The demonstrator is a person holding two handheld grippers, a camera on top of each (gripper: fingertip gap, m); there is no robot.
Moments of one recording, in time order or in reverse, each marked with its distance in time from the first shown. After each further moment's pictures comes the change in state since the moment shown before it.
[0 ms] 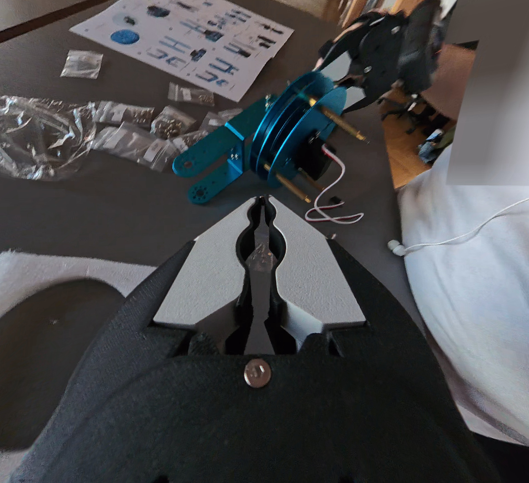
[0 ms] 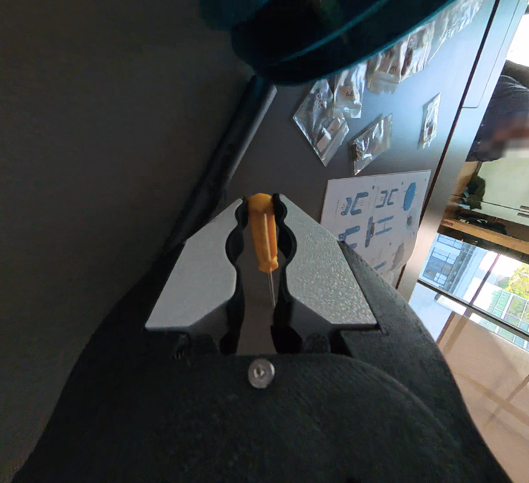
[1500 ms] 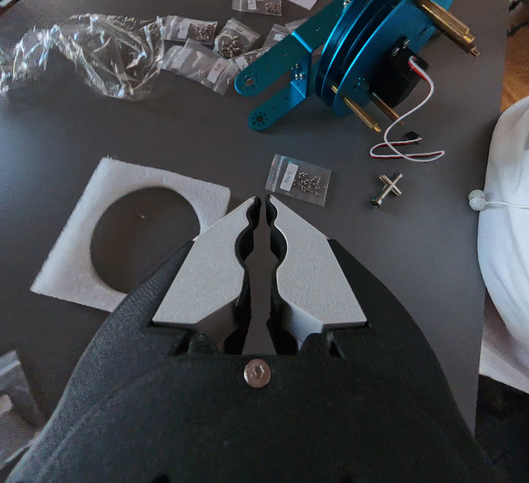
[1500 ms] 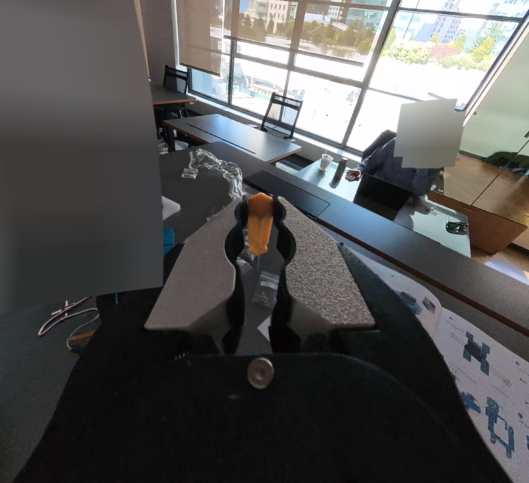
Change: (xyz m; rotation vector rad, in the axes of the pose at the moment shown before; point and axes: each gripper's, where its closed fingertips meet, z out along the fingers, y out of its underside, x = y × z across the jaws) left arm -0.038 0.045 -0.038 -0.244 -0.262 0.031; right arm 0.185 -0.018 -0.160 0.896 0.312 0.956
